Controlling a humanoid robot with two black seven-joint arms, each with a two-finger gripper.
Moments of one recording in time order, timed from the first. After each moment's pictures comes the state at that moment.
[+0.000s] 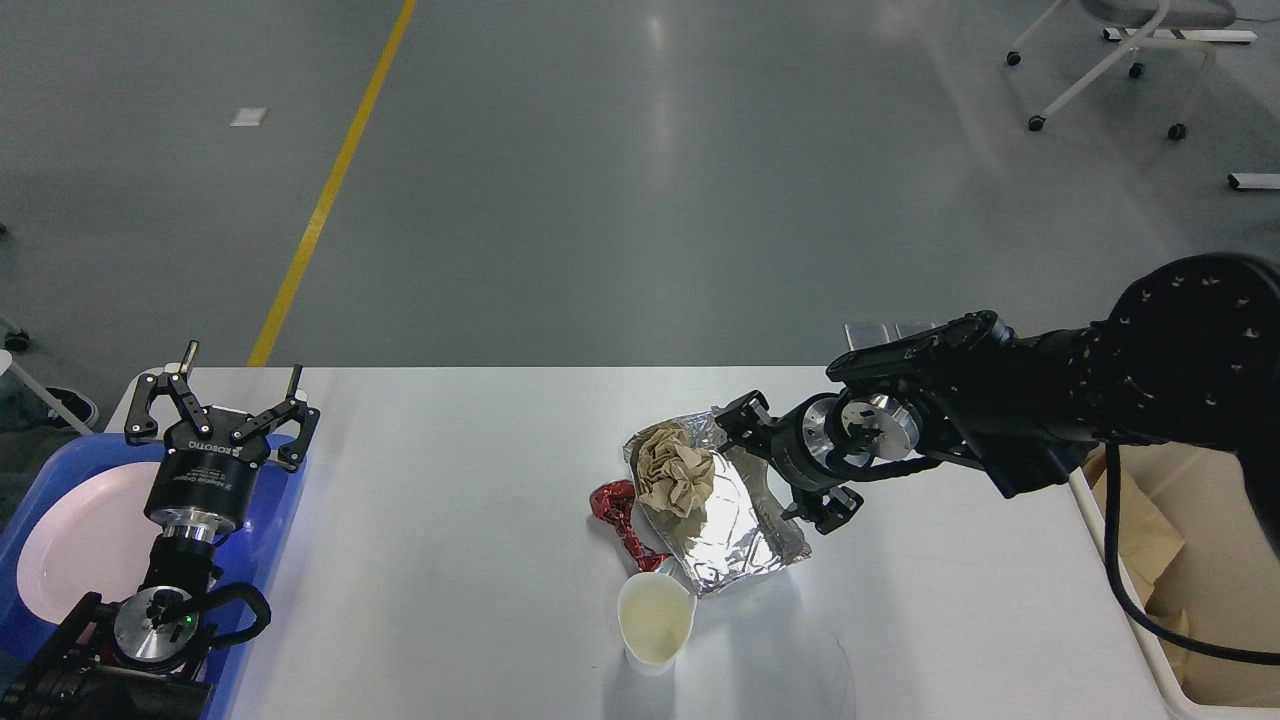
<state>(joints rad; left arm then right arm) -0.31 0.14 -1.55 -0.64 0.11 -0.71 -0.11 1.53 -0.01 -1.02 1.01 0.74 0.16 -0.22</state>
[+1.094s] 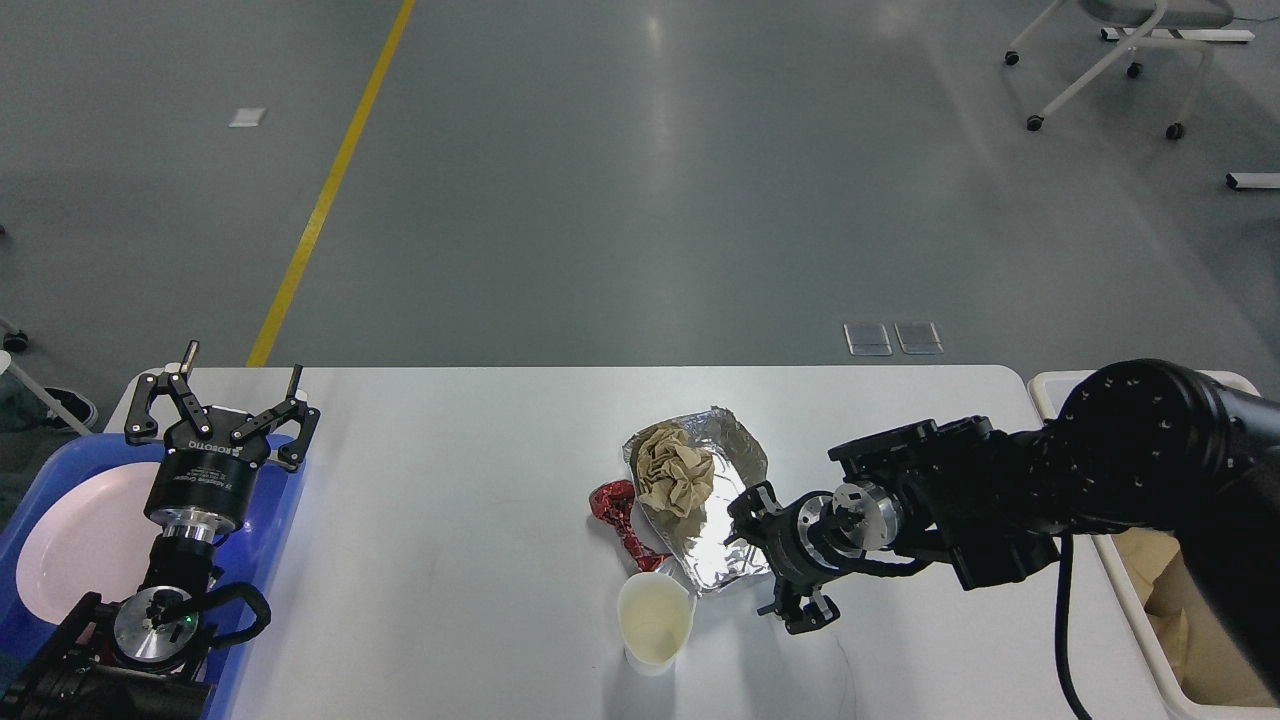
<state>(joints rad) -0.31 0.14 -1.55 -0.64 0.11 -0.71 -0.11 1.30 0.03 -1.01 0.94 0.96 0.11 -0.22</state>
